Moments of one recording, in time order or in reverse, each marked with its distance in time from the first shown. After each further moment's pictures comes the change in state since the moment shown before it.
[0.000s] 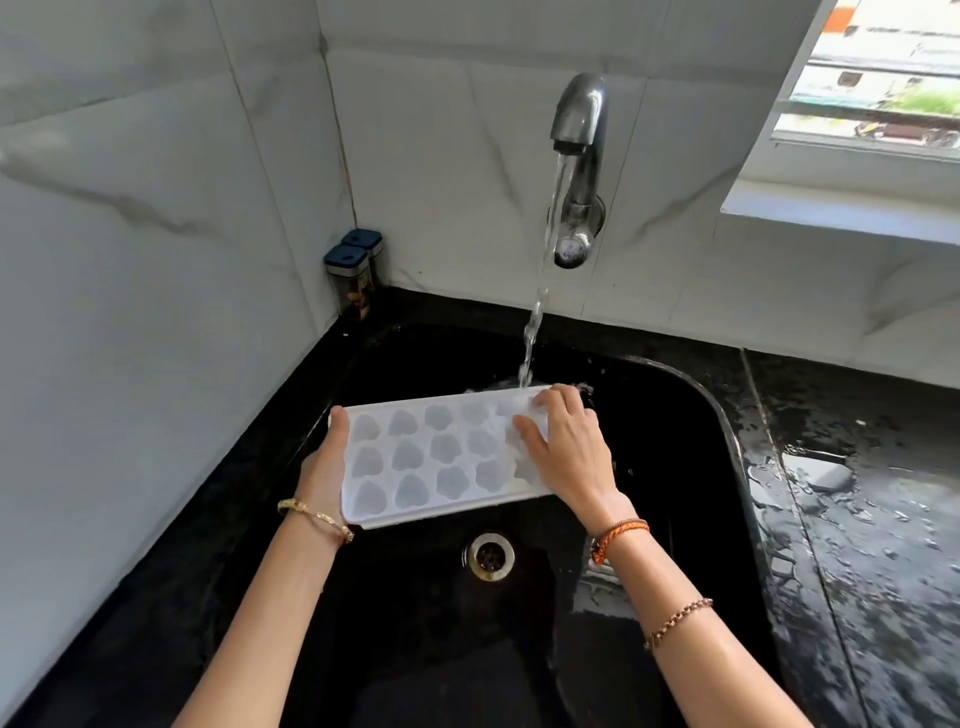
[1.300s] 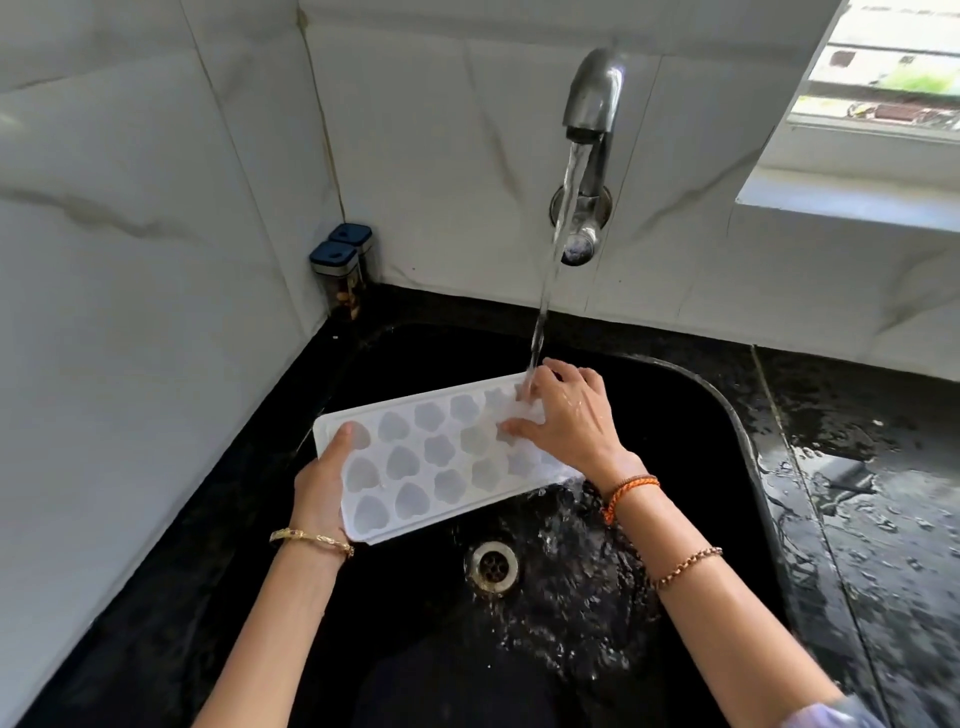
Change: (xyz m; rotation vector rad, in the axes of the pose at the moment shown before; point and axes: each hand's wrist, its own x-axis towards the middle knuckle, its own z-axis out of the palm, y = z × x) left_hand 0.019 -0.008 0.005 -0.110 0.053 0.047; right_hand 0.046 0.007 -0.002 -0.116 -0.080 -0.179
